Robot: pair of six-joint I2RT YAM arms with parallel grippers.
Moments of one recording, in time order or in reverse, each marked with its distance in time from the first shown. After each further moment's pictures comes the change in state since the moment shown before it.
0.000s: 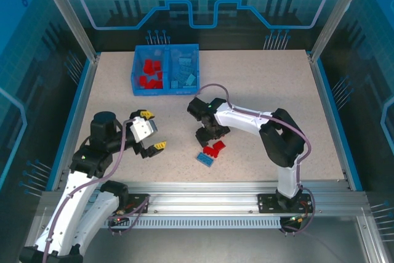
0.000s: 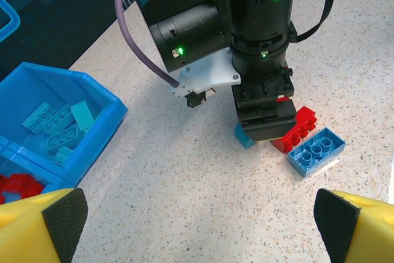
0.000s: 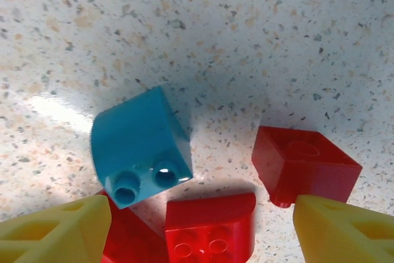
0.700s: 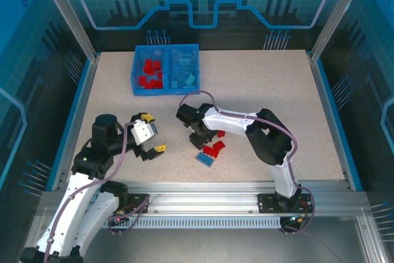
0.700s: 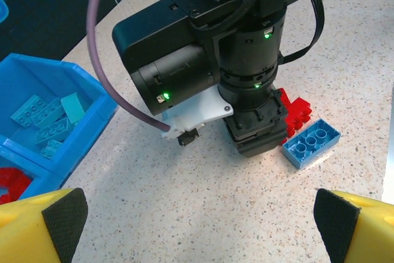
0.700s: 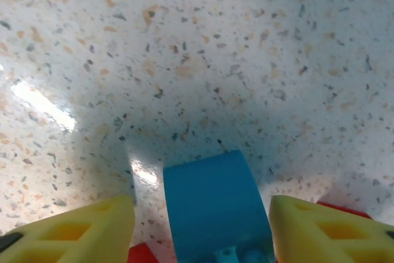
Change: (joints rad) left arm 0.000 -0.027 -0.048 0.001 0.010 0.008; right arm 0.068 0.124 0.077 0.046 0.053 -0.168
